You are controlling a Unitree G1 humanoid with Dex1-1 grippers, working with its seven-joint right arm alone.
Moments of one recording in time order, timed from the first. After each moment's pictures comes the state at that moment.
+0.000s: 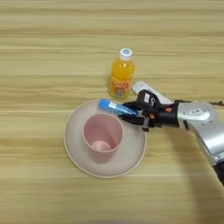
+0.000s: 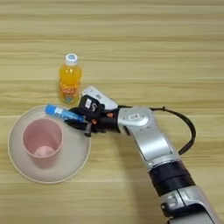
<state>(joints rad) -0.30 -0.46 0.19 0.17 0.03 0.14 1.02</state>
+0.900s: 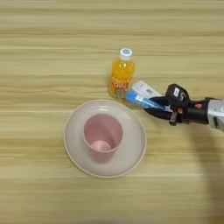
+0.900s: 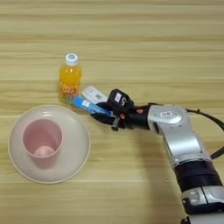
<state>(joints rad) -0.29 -0.56 0.08 0.30 0.04 0.06 1.07</state>
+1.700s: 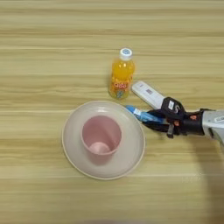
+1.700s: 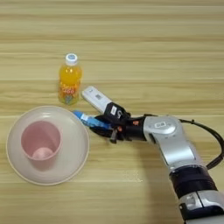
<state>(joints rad) -0.27 -0.54 0.13 0.38 0.00 -0.01 1.06</state>
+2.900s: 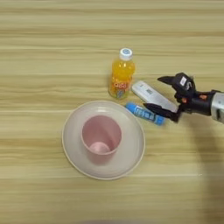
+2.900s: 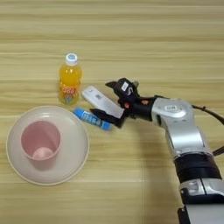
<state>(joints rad) -0.35 -0.54 0.01 0.37 0.07 0.03 1.00</state>
